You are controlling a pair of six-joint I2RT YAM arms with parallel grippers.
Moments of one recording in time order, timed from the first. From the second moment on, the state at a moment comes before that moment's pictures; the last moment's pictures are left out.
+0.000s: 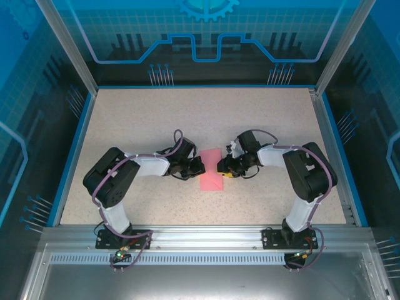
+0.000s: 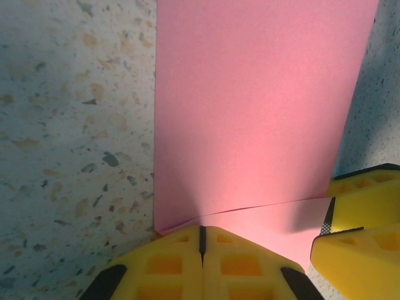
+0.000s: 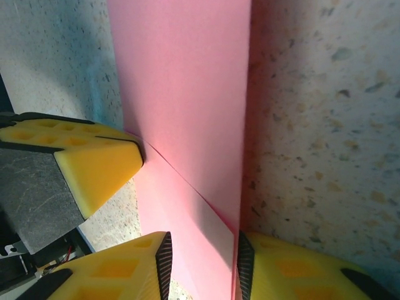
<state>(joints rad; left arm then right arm) -0.59 1.78 0.84 -0.03 0.35 -0.92 0.40 1.79 0.85 -0.24 -0.72 0.56</state>
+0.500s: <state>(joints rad) -0.59 1.76 0.84 -0.02 0.35 -0.93 0.40 1.79 0.82 -0.21 -0.76 0.56</state>
